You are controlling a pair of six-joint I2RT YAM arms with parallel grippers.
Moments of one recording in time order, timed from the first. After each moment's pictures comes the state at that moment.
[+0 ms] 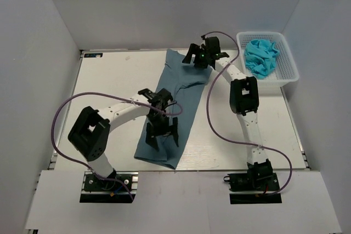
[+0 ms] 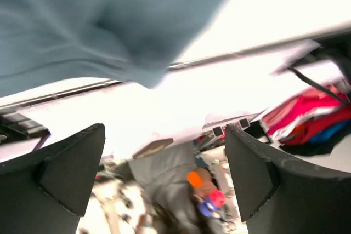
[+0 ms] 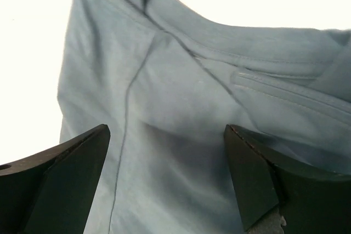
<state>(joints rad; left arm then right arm) -0.72 1.67 1.11 -1.04 0.46 -0.78 0.30 2.62 2.31 -0.35 -0.37 0.48</state>
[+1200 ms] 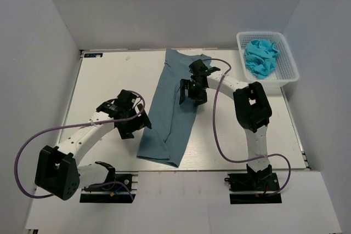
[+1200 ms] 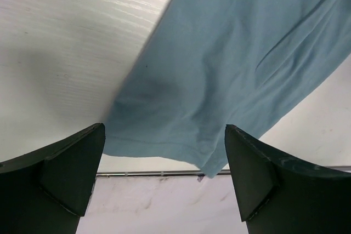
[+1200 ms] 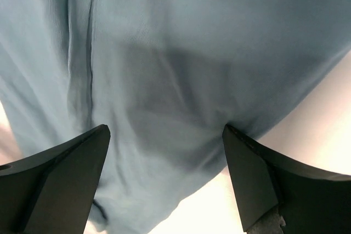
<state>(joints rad) -0.43 1.19 0.83 -0.82 0.05 -0.85 0.54 2.10 1.56 -0.66 -0.23 0.47</state>
